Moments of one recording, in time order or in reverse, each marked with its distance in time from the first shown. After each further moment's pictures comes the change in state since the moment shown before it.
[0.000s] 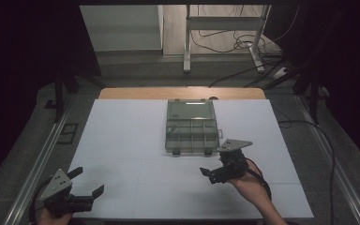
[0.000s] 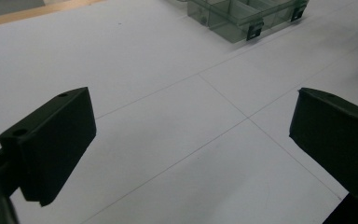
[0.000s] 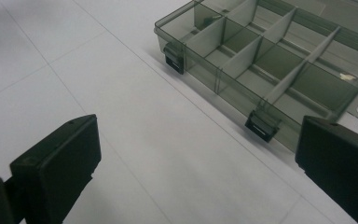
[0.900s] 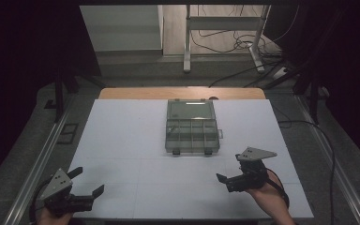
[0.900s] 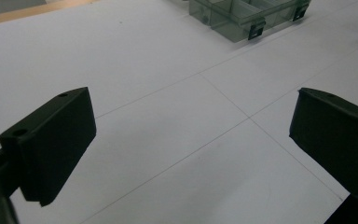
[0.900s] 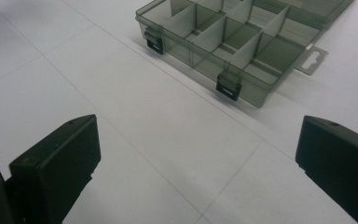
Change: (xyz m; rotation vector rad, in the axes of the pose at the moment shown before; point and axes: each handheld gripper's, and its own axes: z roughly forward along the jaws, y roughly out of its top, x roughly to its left) left arm 0.000 0.000 0.000 0.006 0.004 -0.004; right arm -0.009 -0.032 -0.043 -0.038 -0.052 0.047
